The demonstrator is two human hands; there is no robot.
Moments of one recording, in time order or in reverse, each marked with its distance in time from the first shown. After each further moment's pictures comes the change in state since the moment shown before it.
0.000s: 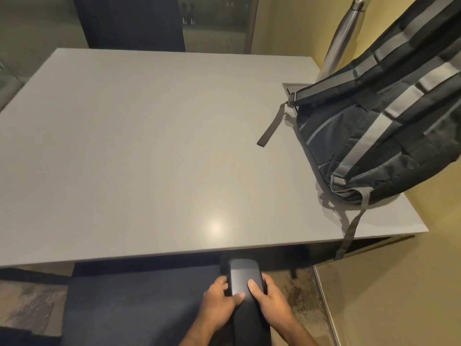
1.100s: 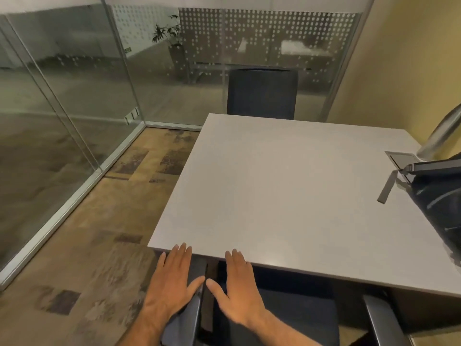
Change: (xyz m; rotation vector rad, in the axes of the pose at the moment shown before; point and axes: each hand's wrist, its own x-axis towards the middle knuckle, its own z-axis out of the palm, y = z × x) left_hand -0.163 -0.127 -0.484 0.976 0.519 0.310; right_hand -0.176 -0.238 0.389 -0.809 -0.120 -0.796
